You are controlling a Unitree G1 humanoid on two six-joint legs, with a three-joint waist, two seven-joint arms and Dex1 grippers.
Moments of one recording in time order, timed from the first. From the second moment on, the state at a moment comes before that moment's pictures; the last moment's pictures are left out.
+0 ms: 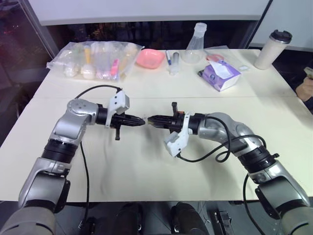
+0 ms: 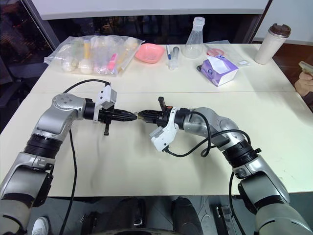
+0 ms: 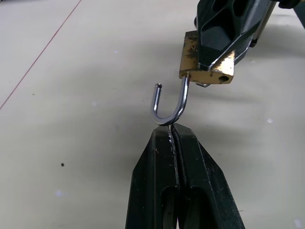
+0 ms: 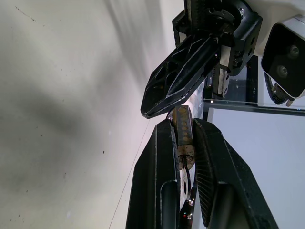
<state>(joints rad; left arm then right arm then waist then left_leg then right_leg) -0.74 0.62 -0.19 0.27 -0.25 0.30 -1.32 -0.71 -0.59 0.42 0.11 -0.63 -0.70 0.53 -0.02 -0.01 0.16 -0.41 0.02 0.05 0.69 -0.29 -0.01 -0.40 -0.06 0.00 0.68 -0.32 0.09</state>
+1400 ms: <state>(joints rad) -0.55 0.74 -0.10 0.10 -0.30 0.41 -1.22 -0.58 -0.59 0.42 0.23 -0.38 -0.47 0.74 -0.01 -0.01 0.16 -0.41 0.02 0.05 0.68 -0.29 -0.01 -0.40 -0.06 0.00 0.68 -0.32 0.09</state>
